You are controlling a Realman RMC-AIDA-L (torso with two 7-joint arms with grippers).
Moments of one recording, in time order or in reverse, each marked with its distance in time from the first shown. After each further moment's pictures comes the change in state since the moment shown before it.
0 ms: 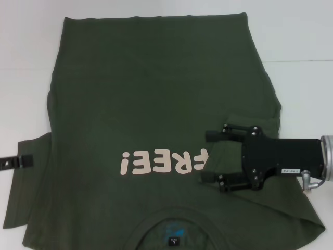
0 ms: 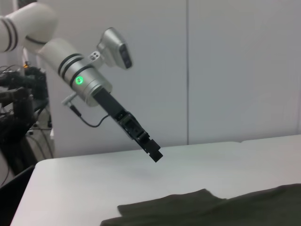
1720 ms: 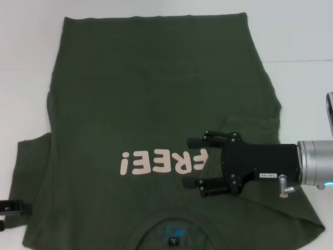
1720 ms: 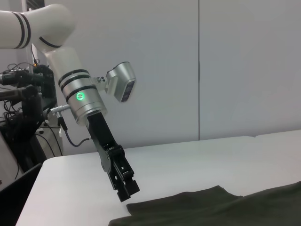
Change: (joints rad) left arm -0.053 0.025 -0.044 -0.161 0.300 0.026 -0.240; right arm 0.055 0.009 -0.029 0.126 0.006 0.077 -0.050
